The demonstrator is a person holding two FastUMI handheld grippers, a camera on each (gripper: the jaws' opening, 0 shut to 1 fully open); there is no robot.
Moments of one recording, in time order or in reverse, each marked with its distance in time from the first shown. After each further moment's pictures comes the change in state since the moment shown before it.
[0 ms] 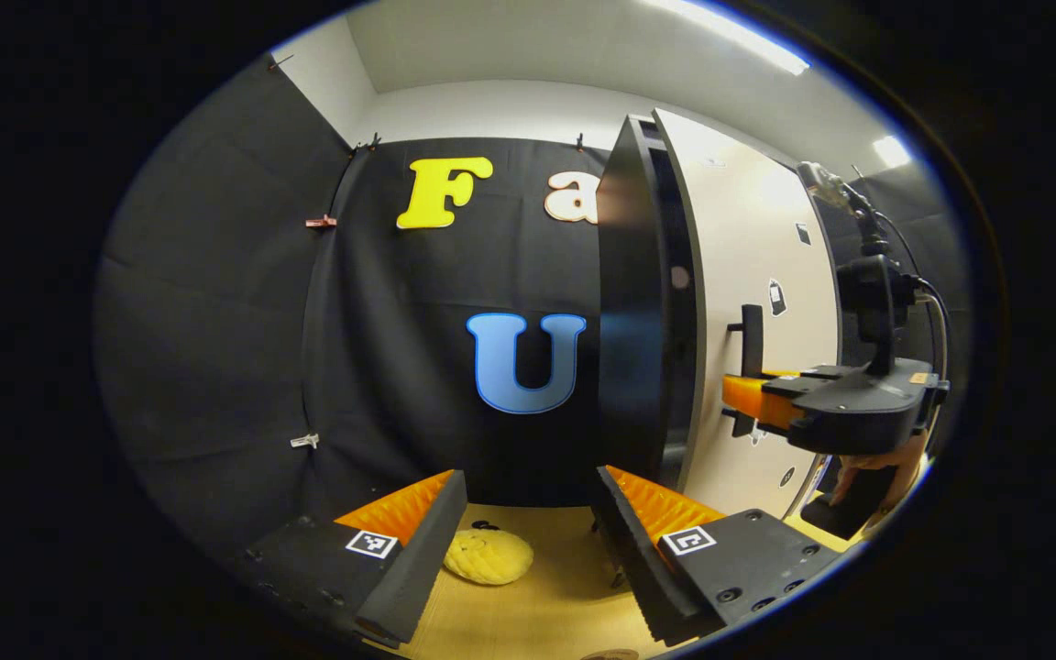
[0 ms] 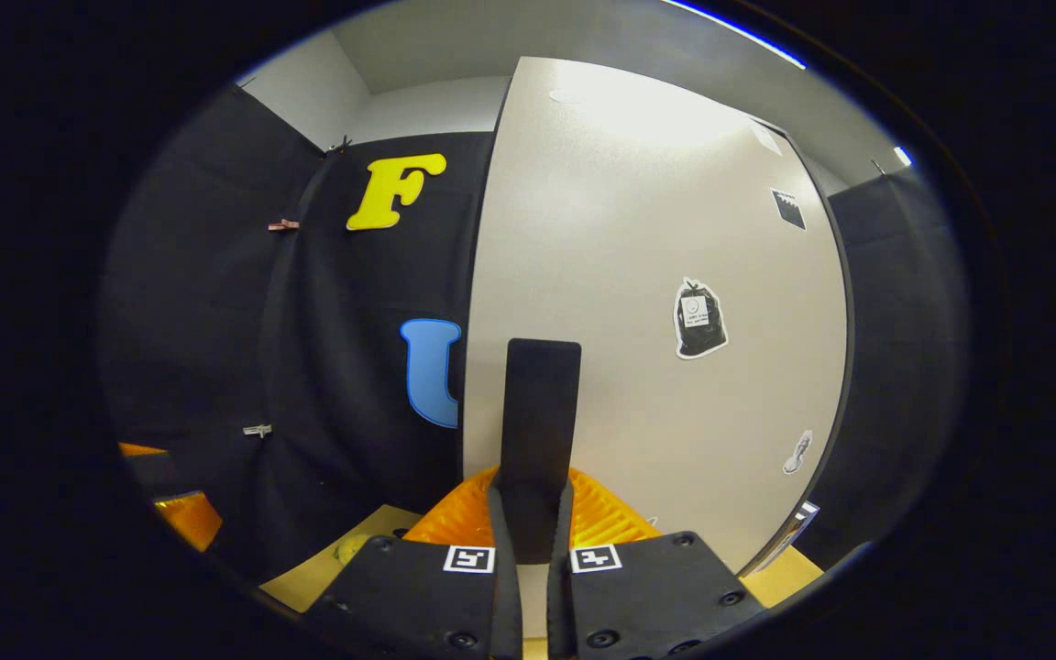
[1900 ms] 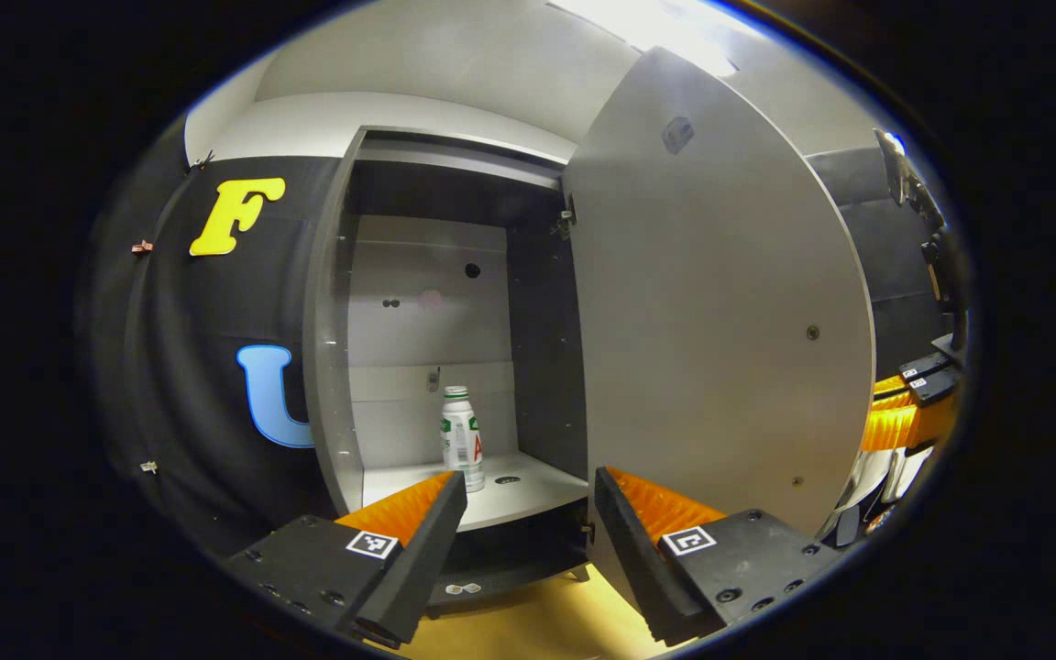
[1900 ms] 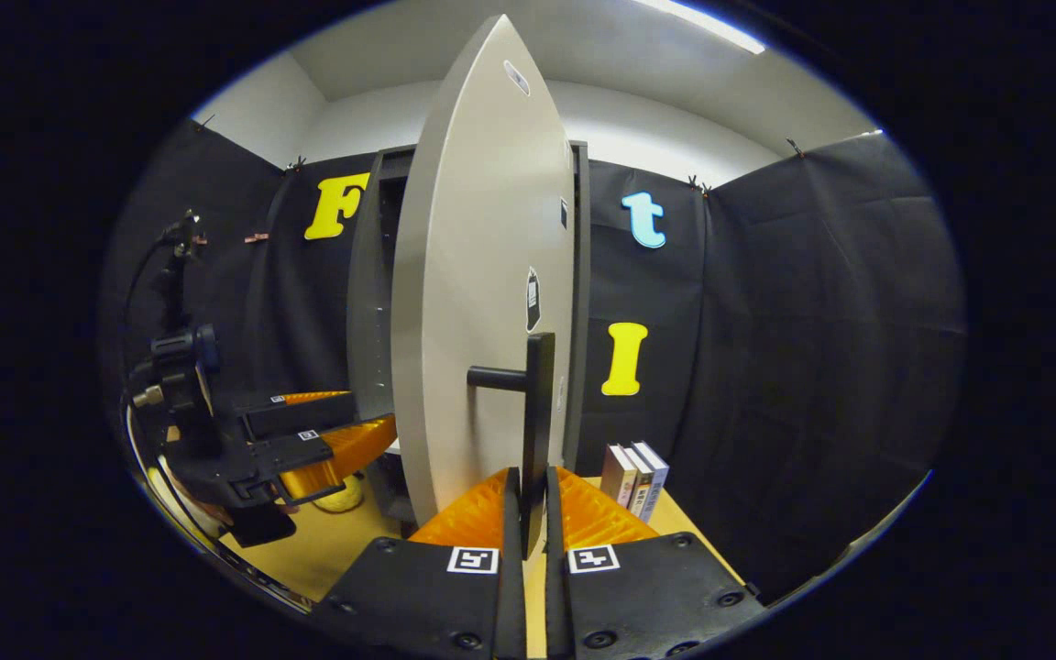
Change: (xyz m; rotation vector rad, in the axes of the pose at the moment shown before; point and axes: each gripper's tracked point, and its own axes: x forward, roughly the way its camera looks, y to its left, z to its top) left arm -0.027 -0.326 0.015 0.047 -0.073 -0.515; right arm -0.181 -0.190 0.009 -0.006 0.075 -0.152
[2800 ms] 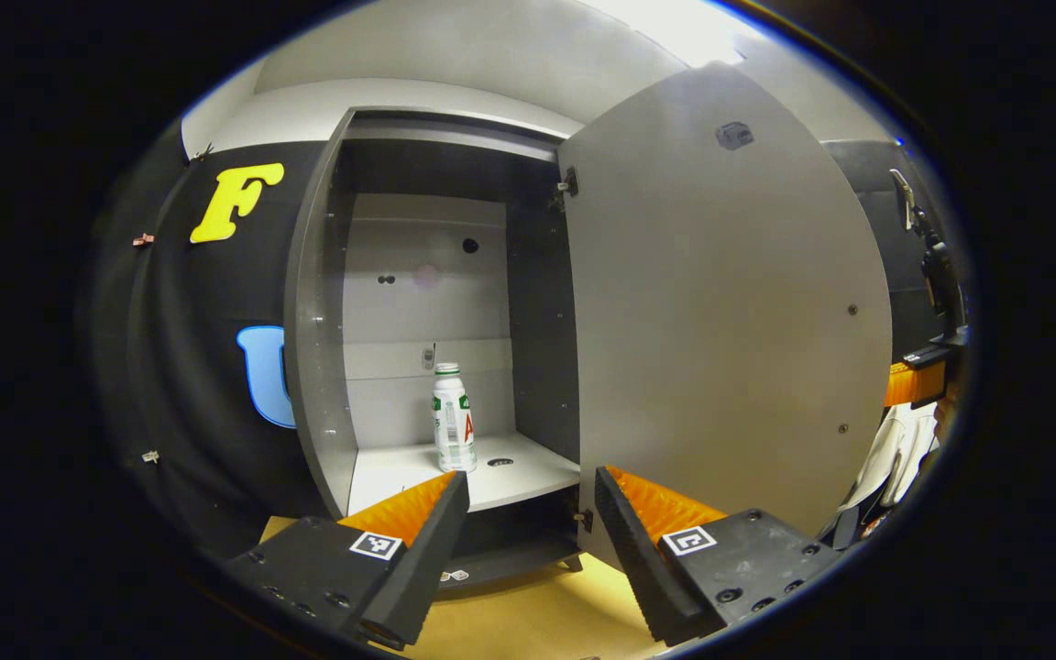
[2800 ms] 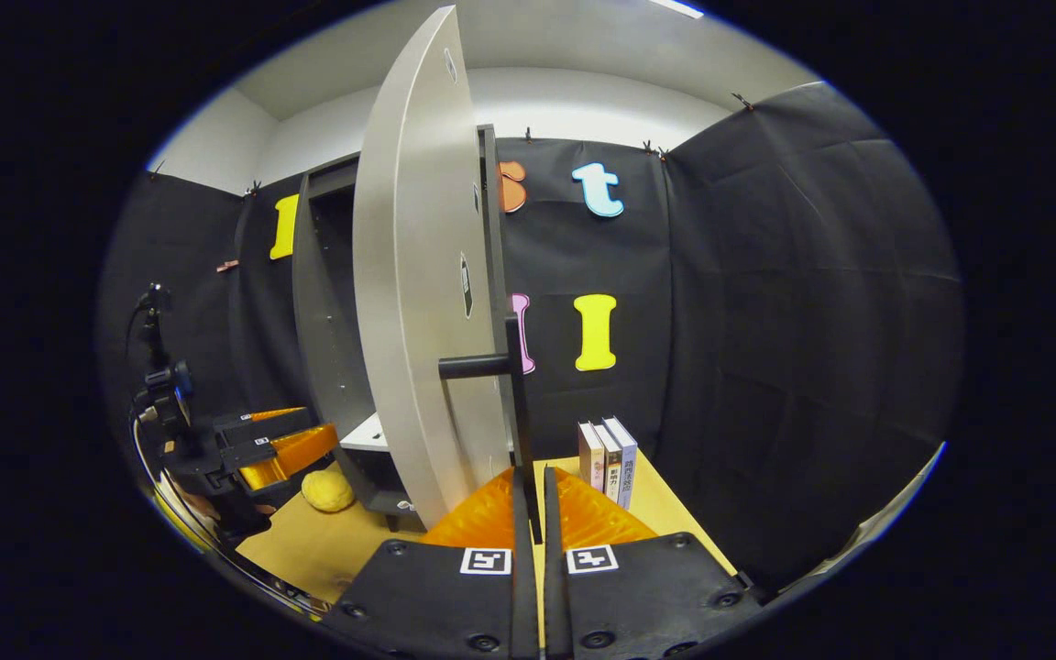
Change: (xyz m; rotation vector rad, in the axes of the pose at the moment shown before) left arm 0.016 -0.005 -0.019 -0.023 0.079 0.029; right arm -0.001 -0.088 -0.016 0.165 0.076 0.004
